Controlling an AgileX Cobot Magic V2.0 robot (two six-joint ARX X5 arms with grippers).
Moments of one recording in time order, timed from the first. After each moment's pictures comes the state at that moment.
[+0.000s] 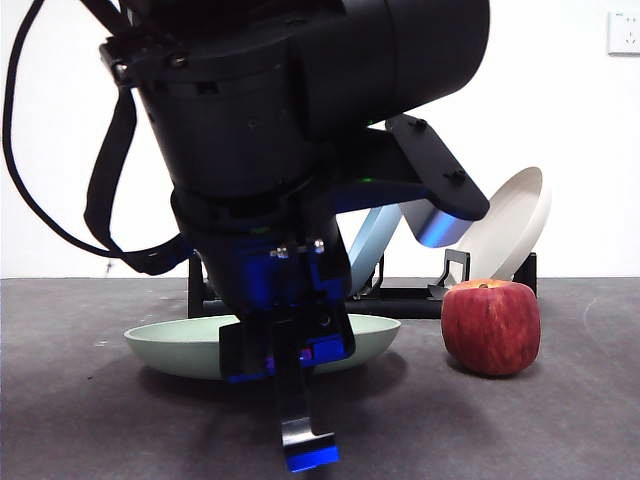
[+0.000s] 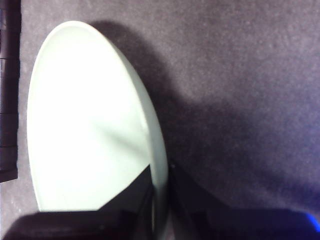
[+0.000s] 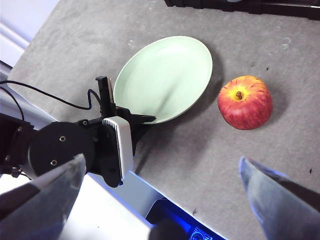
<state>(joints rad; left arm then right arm) -1.17 1.74 0.91 -0.28 -0.65 0.34 0.11 0.76 0.94 -1.03 -0.65 -0.09</state>
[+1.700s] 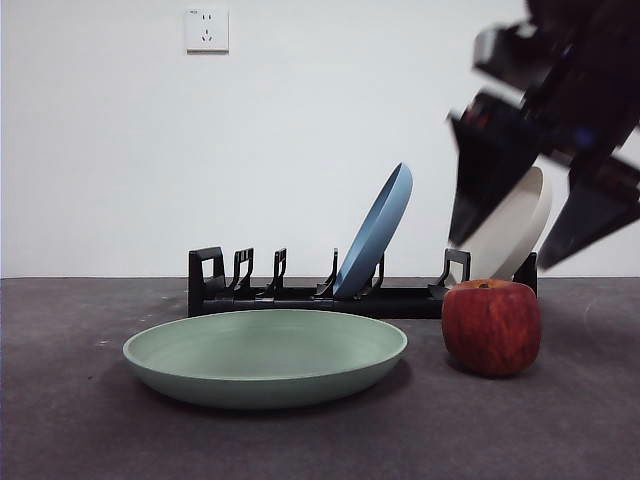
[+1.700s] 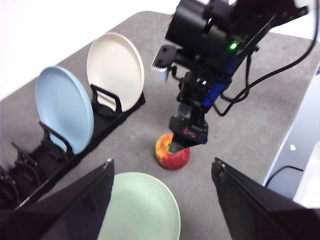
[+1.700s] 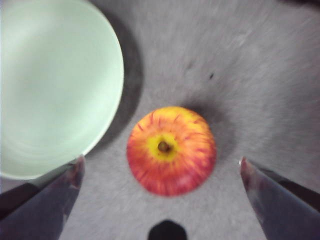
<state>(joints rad) -1.19 0.97 1.15 -0.62 -0.34 -0.02 0.38 1.41 0.94 -0.57 -0.21 -0.07</state>
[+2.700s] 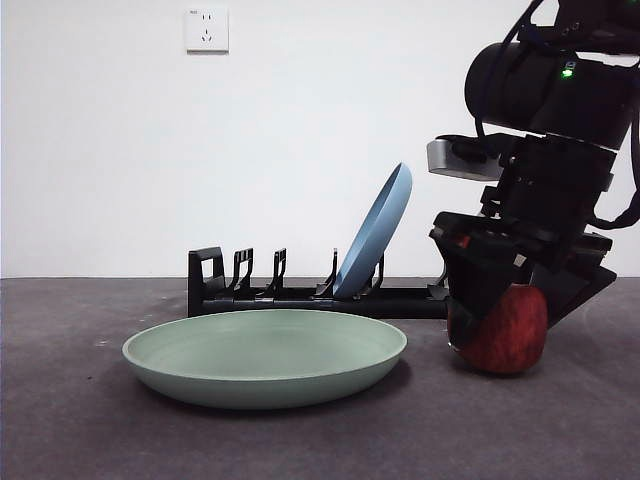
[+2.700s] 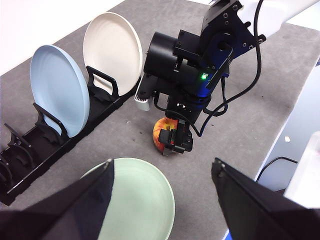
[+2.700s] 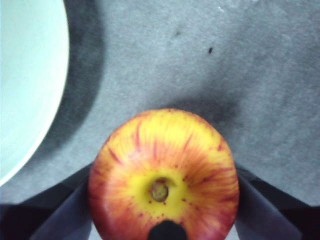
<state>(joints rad) -1.19 0.97 1.15 -0.67 -0.34 -0.07 0.45 1.62 0.94 -0.48 -0.10 -0.06</state>
